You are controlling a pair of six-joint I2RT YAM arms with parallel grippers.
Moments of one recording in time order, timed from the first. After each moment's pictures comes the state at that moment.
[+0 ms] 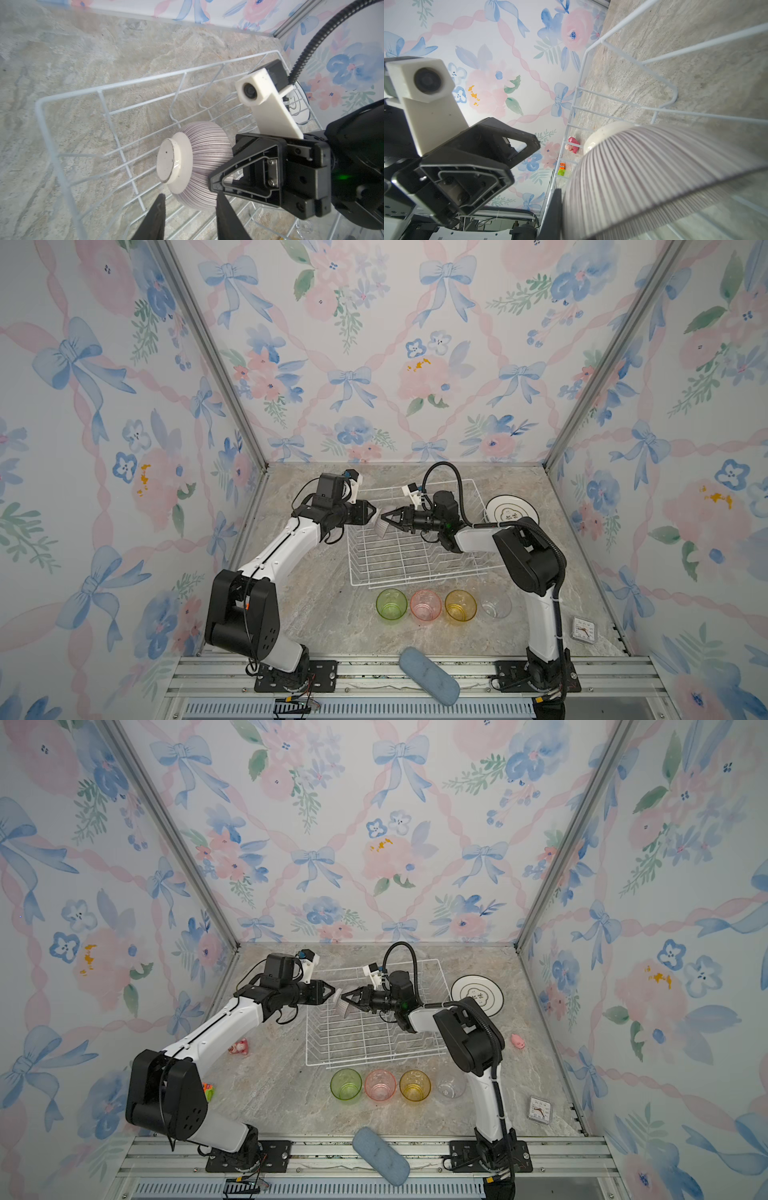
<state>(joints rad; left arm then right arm) -0.27 1.48 1.13 -0.36 0.31 -0.23 0.56 2.12 1.21 0.76 -0.83 1.09</state>
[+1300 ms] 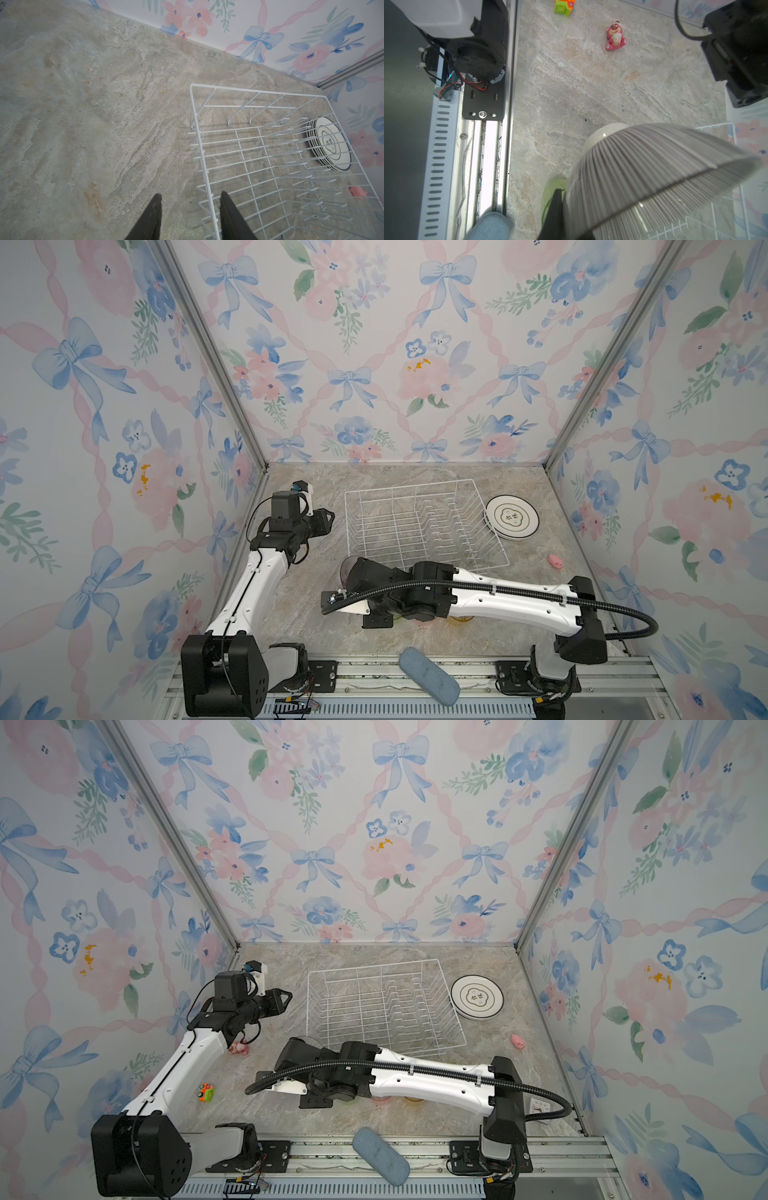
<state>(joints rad) -0.01 1.21 0.91 -0.38 0.27 -0.27 1.40 1.79 1.73 -0.93 0.17 -0.37</state>
